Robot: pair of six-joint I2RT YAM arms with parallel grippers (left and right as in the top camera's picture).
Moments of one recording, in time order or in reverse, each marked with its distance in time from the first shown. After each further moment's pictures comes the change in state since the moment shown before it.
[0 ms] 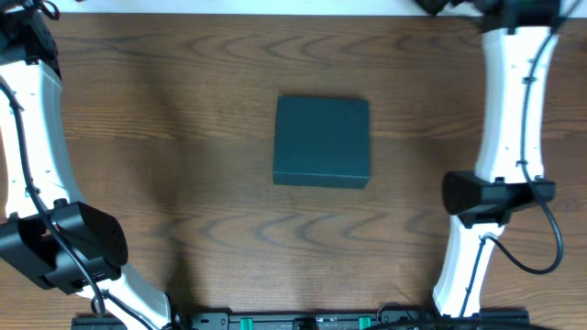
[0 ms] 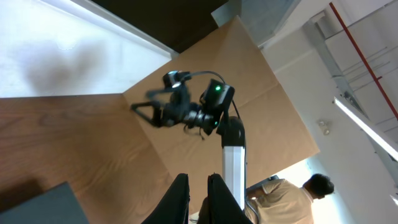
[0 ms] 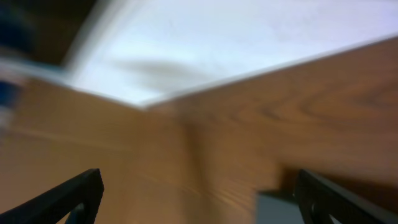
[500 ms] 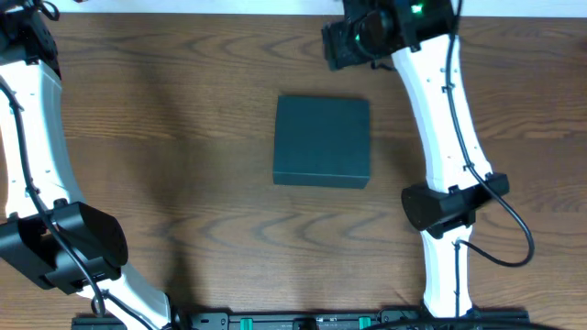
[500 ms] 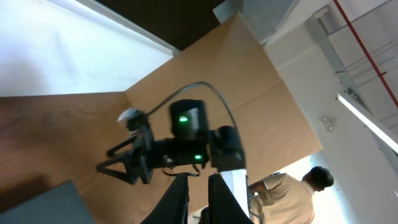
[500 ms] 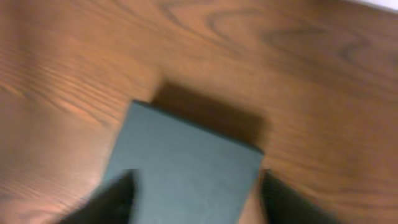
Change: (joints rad) left arm 0.000 0.000 0.000 0.000 0.014 0.018; right arm 0.280 0.014 -0.100 -0.320 0.586 -0.496
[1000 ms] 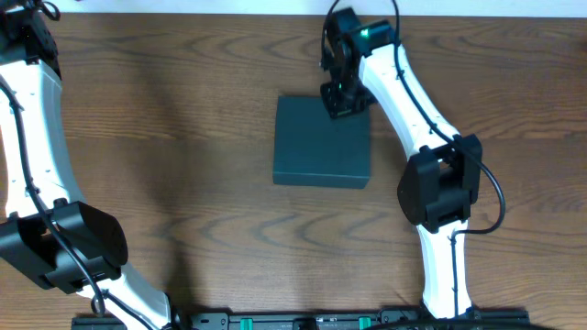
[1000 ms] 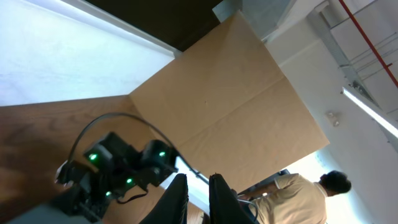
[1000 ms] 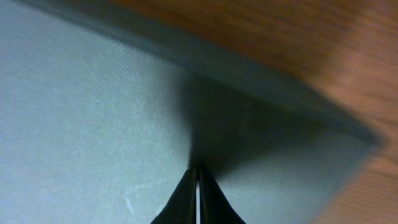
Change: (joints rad) left arm 0.000 0.002 0.000 0.000 0.000 0.047; right arm -0.002 0.043 -0.566 0.190 -0.043 -0.019
